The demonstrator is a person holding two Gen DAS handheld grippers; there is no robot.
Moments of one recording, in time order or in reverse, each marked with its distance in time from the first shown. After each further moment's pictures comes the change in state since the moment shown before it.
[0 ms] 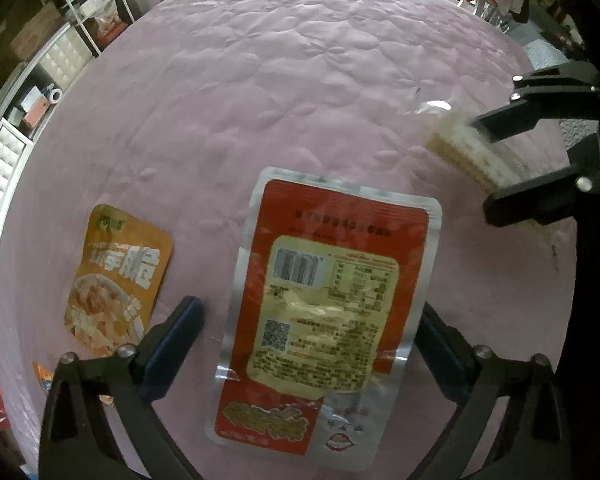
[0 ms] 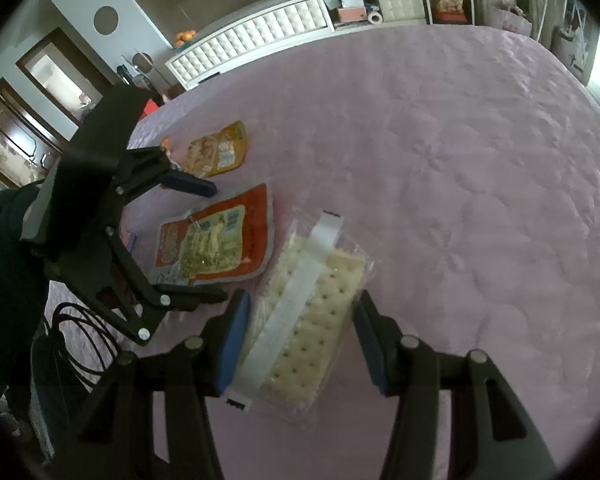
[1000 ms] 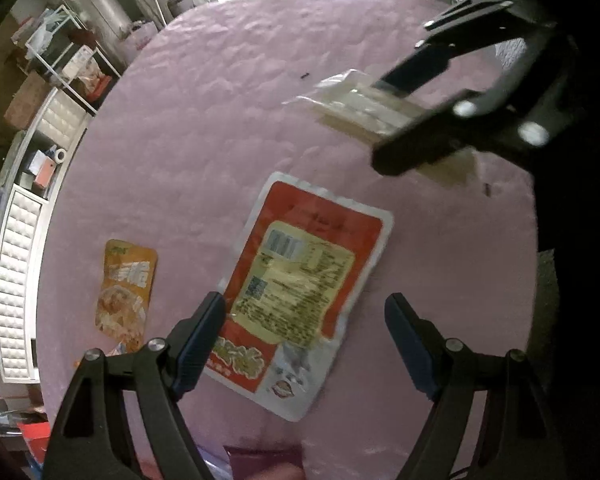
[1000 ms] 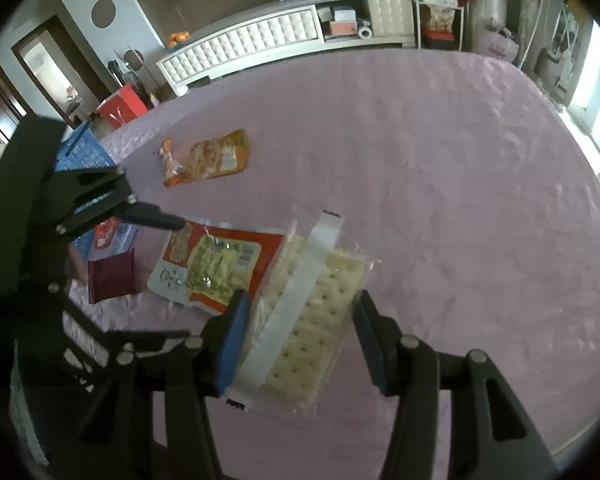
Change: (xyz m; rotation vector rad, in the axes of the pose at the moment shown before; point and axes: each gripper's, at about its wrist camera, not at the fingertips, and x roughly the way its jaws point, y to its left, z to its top) left arm -0.049 -0.068 -0.025 0.195 -0.024 0.108; right arm -0.028 0.025 -0.007 -0.029 -0.029 -0.099
